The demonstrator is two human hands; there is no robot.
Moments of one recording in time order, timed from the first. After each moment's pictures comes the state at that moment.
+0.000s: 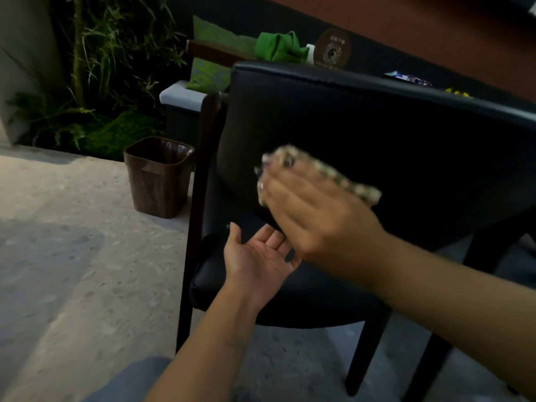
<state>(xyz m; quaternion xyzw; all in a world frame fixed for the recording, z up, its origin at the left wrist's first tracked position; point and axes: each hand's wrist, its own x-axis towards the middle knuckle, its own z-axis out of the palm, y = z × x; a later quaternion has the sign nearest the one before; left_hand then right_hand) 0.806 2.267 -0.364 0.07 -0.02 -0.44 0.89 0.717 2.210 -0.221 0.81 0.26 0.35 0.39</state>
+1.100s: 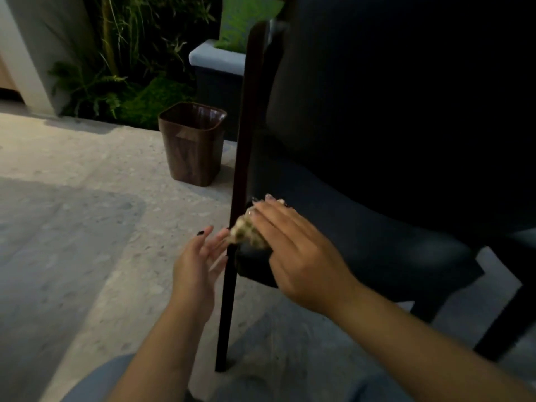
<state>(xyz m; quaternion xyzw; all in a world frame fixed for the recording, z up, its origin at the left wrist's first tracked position) 0.844 2.387 -0.454 0.45 0.09 -0.17 0.87 0.749 2.256 -0.363 0.96 0.14 0.25 -0.03</state>
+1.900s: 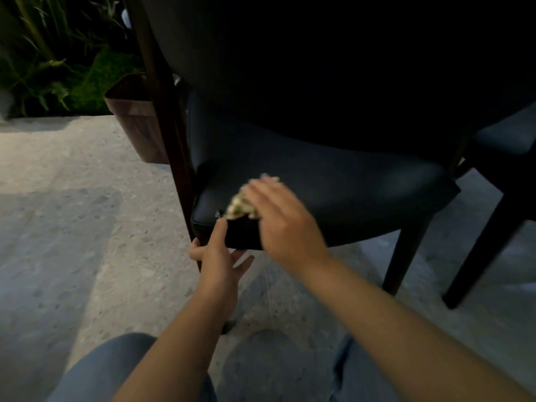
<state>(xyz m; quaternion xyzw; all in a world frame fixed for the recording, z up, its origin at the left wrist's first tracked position) 0.778 2.318 -0.460 0.53 0.18 -0.24 0.79 0.738 2.209 -0.440 0.94 -0.02 0.32 -0.09</state>
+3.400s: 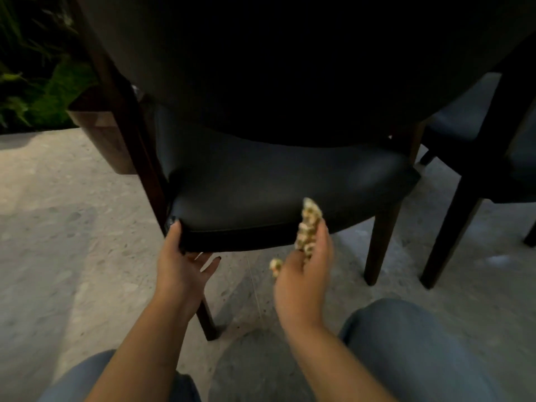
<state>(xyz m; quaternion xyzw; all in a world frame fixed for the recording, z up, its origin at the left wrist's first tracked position) 0.800 2.342 -0.468 0.49 0.15 -0.30 0.80 0.677 2.251 -0.466 0.62 -0.40 0.41 -0.54</state>
